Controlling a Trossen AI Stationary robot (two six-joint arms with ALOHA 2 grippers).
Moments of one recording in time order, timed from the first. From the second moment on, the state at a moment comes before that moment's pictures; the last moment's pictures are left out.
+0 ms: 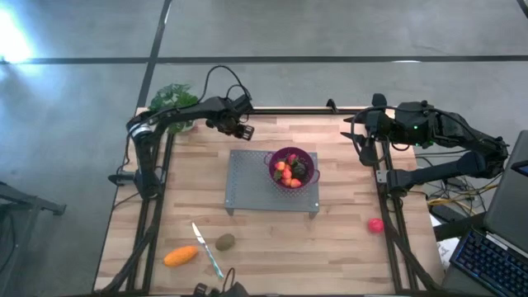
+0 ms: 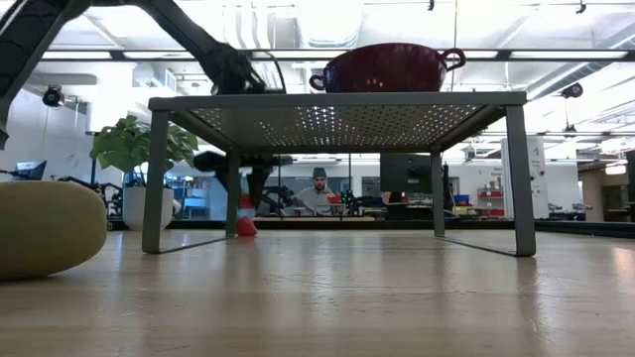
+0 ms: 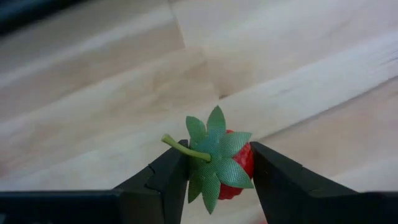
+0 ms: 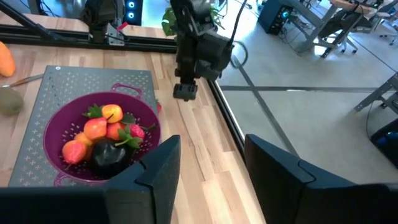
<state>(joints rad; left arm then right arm) 0.61 1.86 1.36 -0.79 -0.13 -0.57 -0.08 0.90 1.34 -0.91 0.29 -0.11</state>
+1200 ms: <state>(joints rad) 0.16 1.16 1.39 -0.79 -0.42 -0.53 -0.08 0.90 1.32 -0.91 0.28 -0.16</state>
